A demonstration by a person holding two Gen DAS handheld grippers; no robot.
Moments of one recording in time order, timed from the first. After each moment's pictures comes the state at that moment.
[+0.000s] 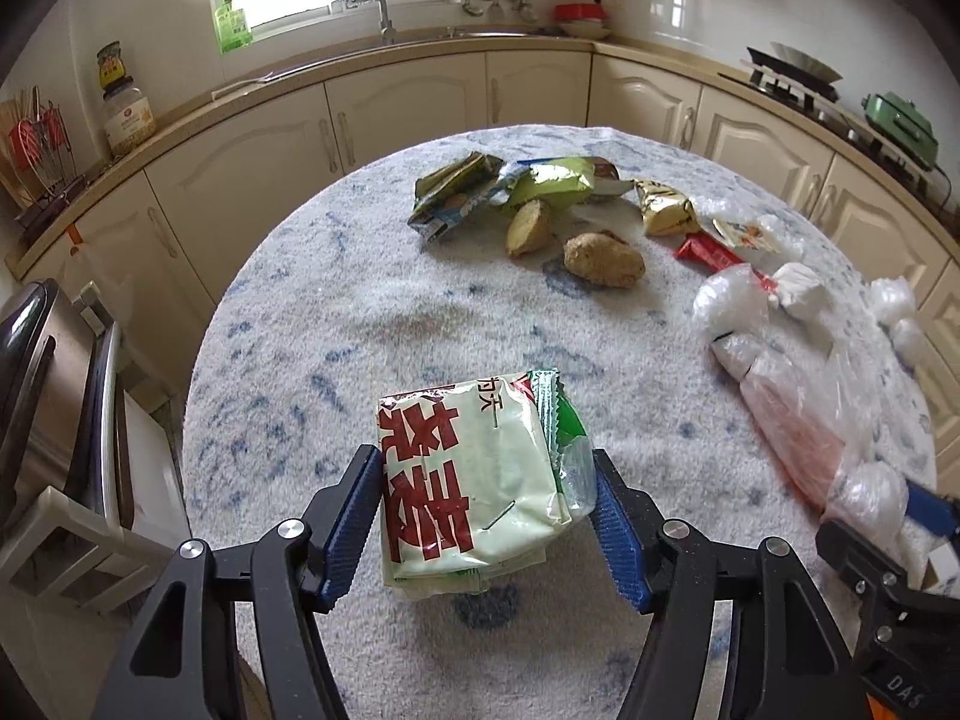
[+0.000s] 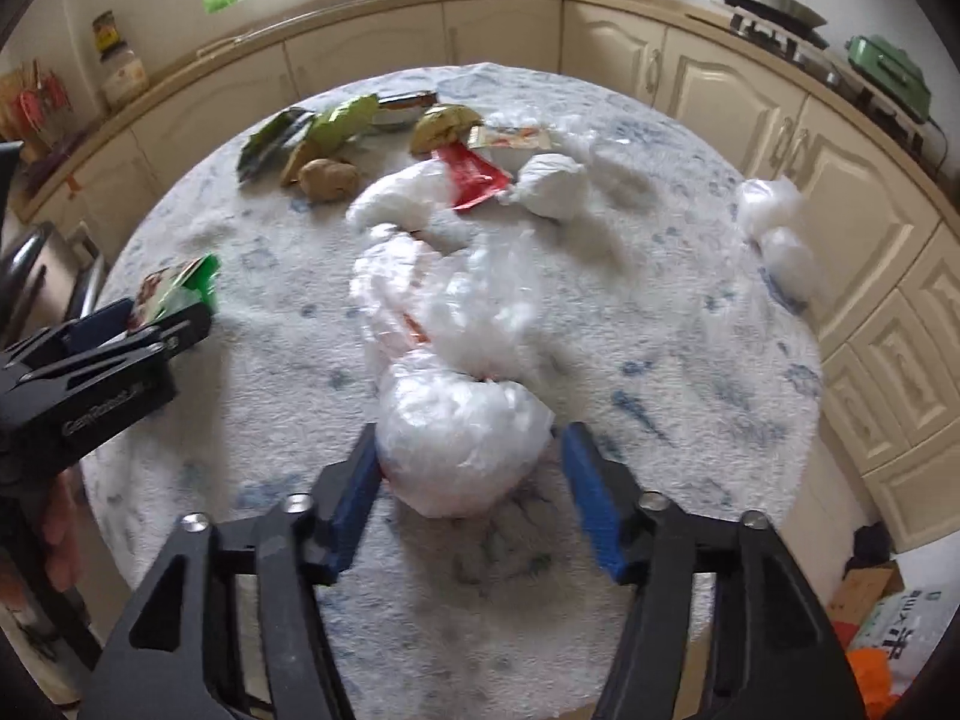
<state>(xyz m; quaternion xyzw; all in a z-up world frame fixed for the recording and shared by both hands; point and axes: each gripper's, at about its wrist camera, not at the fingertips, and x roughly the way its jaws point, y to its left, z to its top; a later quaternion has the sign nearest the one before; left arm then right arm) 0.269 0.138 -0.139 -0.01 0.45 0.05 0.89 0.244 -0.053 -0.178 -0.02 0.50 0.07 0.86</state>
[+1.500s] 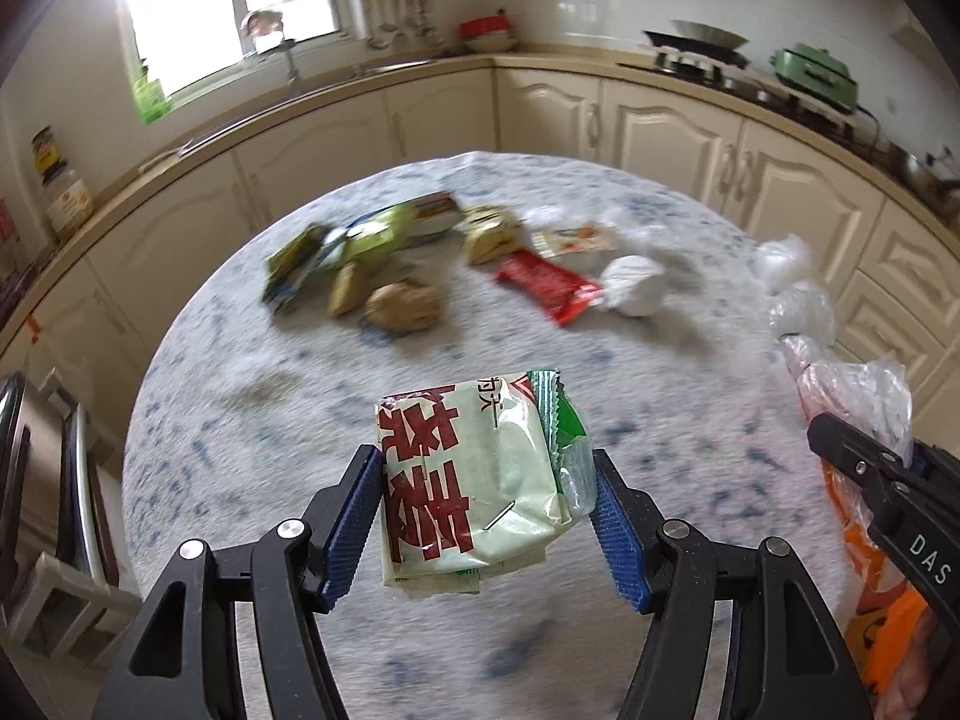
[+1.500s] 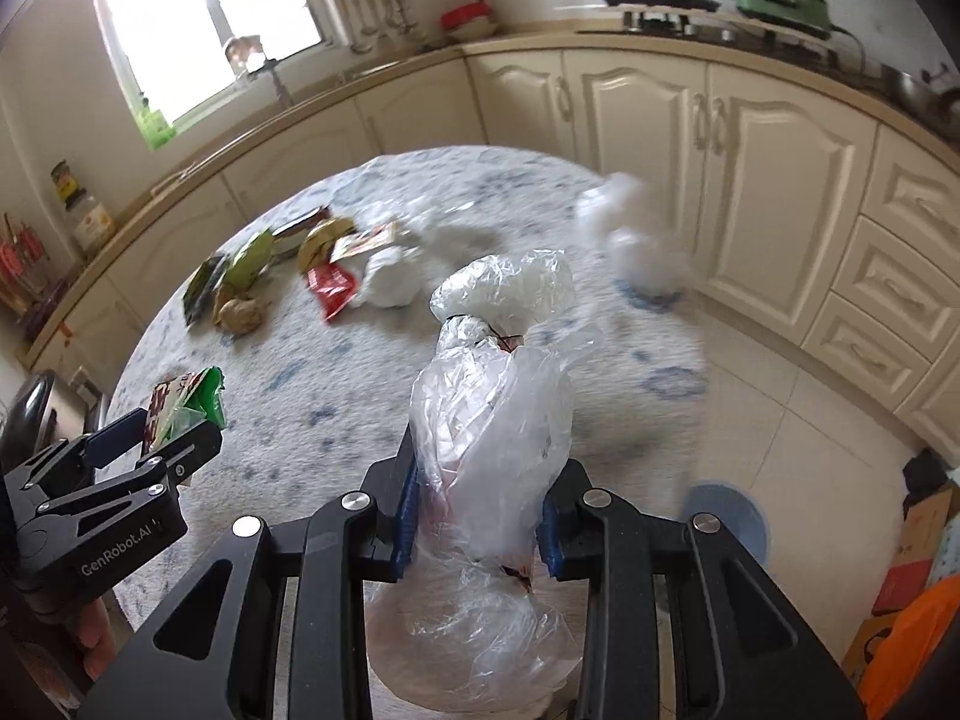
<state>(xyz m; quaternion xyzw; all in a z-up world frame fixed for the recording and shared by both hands) 0.263 0.038 -0.114 0.05 0.42 -0.03 0.90 0.234 -0.158 -0.160 0.11 0.43 0.03 0.89</state>
